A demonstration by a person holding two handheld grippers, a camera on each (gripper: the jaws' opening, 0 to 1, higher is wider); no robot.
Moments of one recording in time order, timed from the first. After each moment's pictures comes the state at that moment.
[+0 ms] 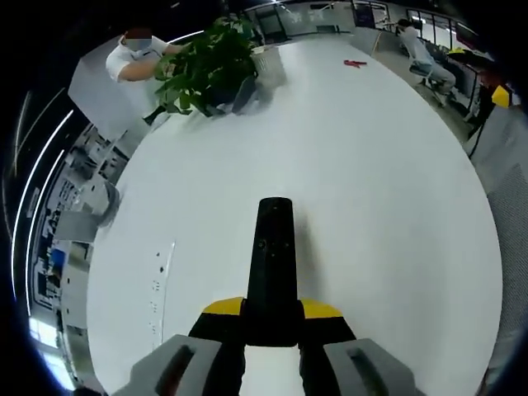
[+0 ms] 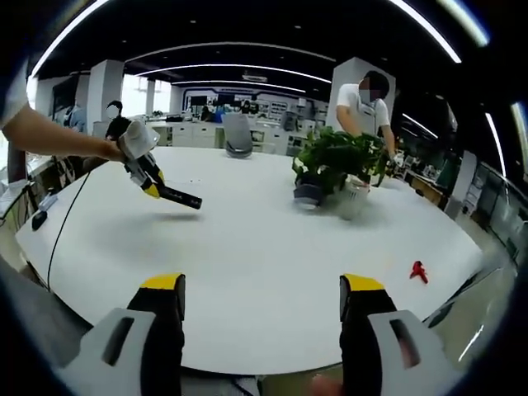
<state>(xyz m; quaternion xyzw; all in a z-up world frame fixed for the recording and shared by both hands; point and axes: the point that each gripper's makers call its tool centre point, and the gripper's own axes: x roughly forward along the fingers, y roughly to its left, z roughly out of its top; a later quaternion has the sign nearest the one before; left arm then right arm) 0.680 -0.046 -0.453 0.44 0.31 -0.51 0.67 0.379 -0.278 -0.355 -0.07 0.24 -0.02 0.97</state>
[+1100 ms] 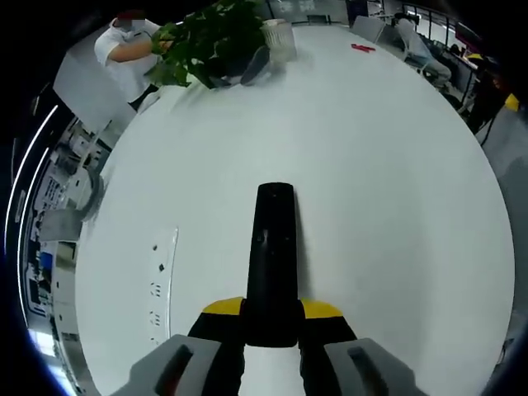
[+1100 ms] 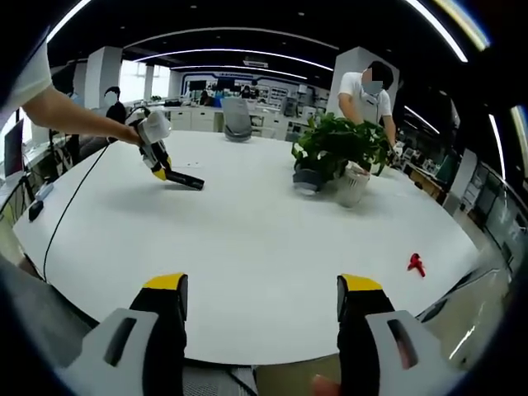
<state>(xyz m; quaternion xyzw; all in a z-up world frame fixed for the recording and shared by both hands) 0.741 -0.038 -0.497 0.46 0.35 -0.52 0.63 0.377 -0.283 -0.370 -0.08 0.29 -0.03 0.95</state>
